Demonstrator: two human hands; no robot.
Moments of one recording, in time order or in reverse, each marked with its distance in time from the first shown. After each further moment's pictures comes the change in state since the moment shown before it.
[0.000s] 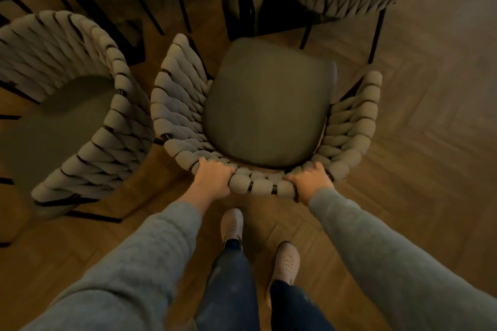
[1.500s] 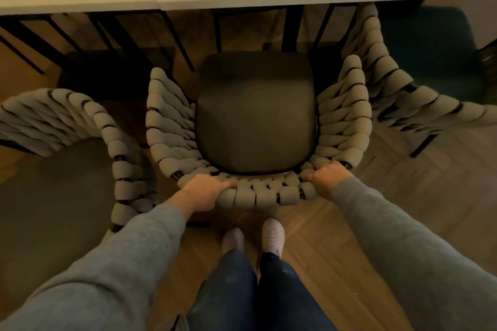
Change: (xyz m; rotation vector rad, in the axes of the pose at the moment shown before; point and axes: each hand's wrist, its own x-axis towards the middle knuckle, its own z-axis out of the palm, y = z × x) left_hand 0.261 -0.226 -0.176 -0.186 -0.020 0.124; right_hand 0.335 0.150 -0.293 -0.315 -0.043 -0.210
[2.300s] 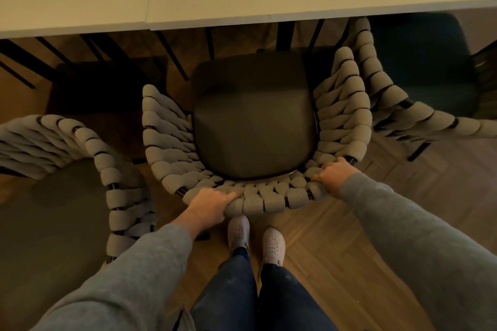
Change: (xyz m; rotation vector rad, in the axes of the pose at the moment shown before) left_hand 0.029 0.000 -0.018 -0.030 0.072 -0.037; right_hand 0.025 0.049 -0.036 -0.089 -0.131 -0.033
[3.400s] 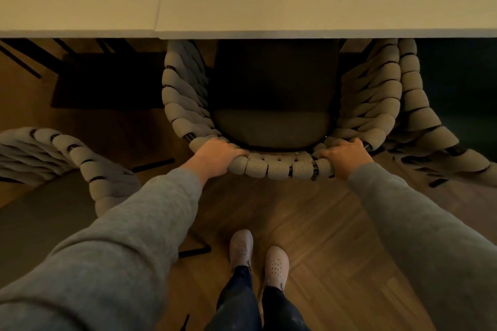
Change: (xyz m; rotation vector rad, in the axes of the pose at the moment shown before) left_hand 0.134 -0.110 -0.098 0.170 0.005 -0.023; right_hand 0.111 0.071 -0.073 0.156 0.192 0.119
